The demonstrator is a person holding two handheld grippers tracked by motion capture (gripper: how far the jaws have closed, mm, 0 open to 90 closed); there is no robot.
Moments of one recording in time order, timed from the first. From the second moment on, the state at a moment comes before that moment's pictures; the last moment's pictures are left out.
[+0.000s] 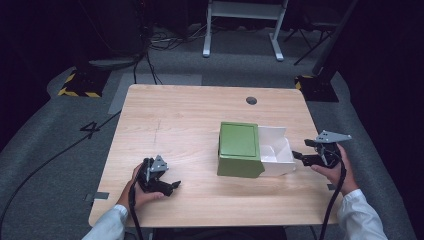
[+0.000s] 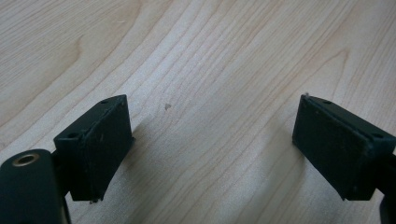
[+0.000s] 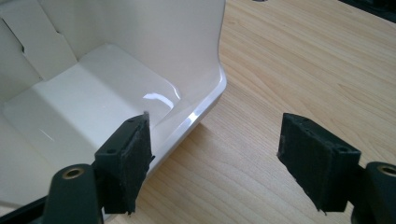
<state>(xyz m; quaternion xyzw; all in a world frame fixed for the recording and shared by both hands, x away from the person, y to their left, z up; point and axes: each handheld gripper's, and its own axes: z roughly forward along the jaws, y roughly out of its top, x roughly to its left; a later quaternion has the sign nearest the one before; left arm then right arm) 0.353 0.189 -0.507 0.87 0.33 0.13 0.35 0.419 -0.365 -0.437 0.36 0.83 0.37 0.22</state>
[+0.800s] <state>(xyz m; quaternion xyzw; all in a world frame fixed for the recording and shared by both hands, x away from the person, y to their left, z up) 0.354 0.189 -0.507 0.87 0.33 0.13 0.35 0.381 -0.378 -0.444 0.34 0.85 0.34 0.21</state>
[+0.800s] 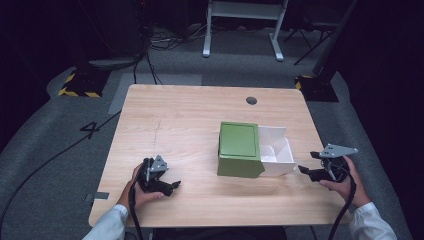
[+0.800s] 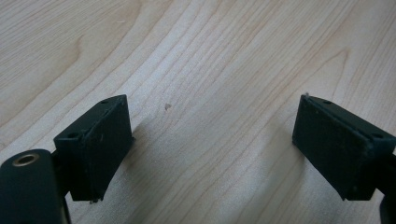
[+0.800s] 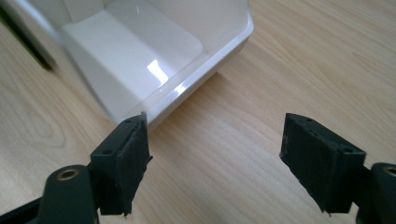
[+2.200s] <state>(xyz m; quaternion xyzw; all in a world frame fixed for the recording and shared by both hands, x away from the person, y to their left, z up) 0.353 0.190 -0.507 0.87 0.33 0.13 0.35 0.331 -0.416 -0.508 0.40 0.82 0.37 0.18</state>
